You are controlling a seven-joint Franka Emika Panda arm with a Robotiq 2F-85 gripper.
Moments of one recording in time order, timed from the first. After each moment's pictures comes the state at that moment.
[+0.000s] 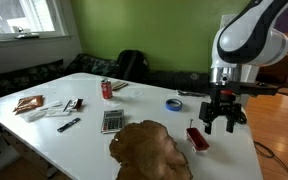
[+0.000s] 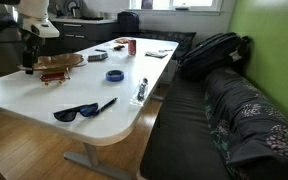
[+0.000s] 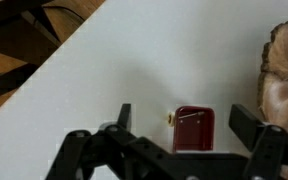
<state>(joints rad) 0.18 0.08 0.14 -2.63 0.63 2.51 0.17</state>
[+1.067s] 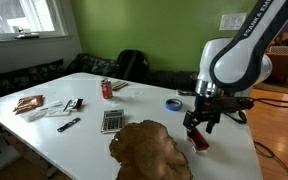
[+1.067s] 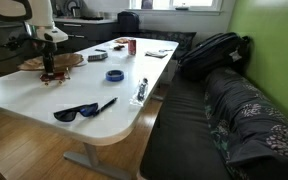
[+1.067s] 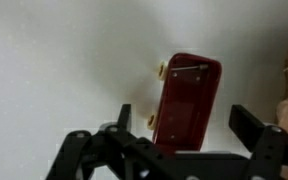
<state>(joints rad) 0.20 0.28 0.20 -2.55 0.44 2.84 0.28</state>
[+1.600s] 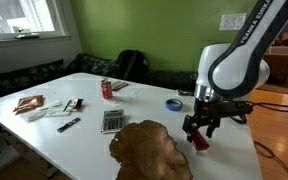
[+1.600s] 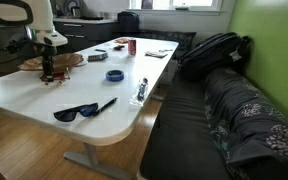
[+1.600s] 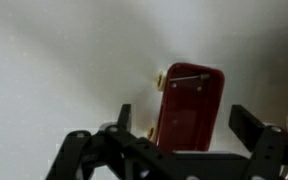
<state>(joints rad) 0.20 0.33 0.20 -2.53 0.43 2.86 0.32</state>
